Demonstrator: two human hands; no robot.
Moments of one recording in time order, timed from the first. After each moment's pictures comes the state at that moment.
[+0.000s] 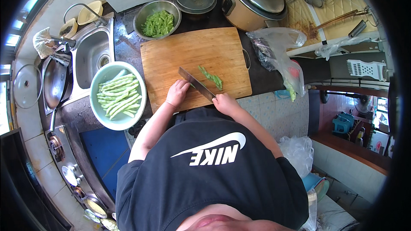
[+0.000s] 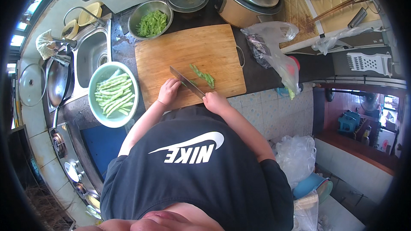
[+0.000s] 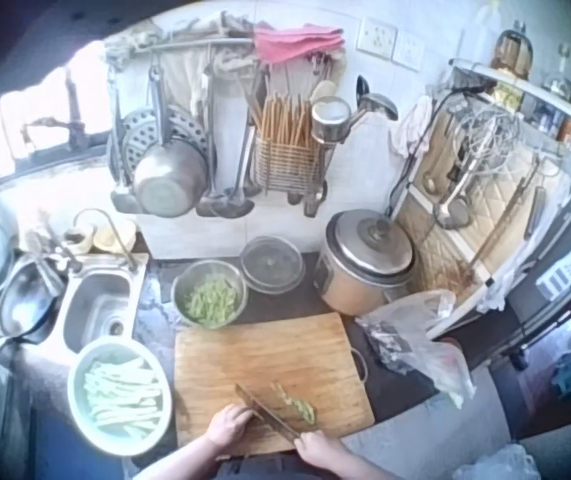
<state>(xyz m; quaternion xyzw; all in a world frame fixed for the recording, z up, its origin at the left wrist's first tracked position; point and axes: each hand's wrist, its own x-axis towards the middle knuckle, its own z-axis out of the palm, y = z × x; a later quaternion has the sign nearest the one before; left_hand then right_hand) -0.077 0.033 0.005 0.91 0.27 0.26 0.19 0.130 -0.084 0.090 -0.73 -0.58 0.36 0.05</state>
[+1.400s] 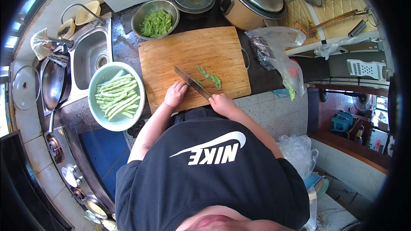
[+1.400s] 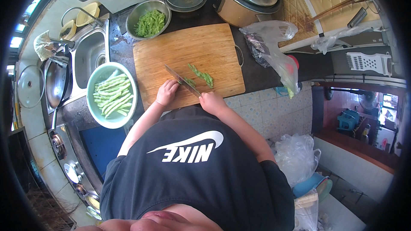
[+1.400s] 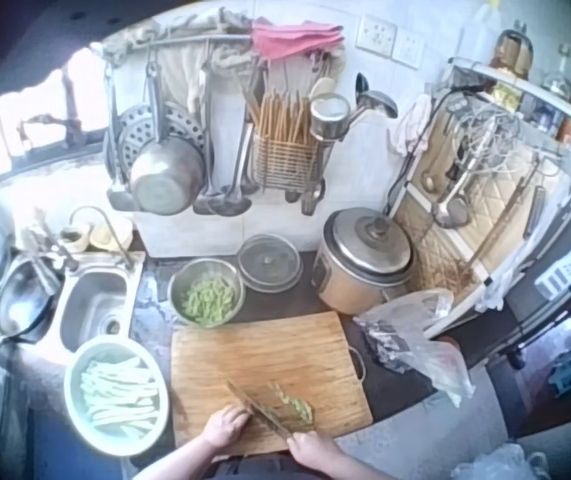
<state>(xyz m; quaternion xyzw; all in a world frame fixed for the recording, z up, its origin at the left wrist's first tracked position) -0.080 0.032 -0.001 0.92 0.25 0.27 0.14 0.123 -0.081 0.087 -0.72 -0.60 0.34 0.06</state>
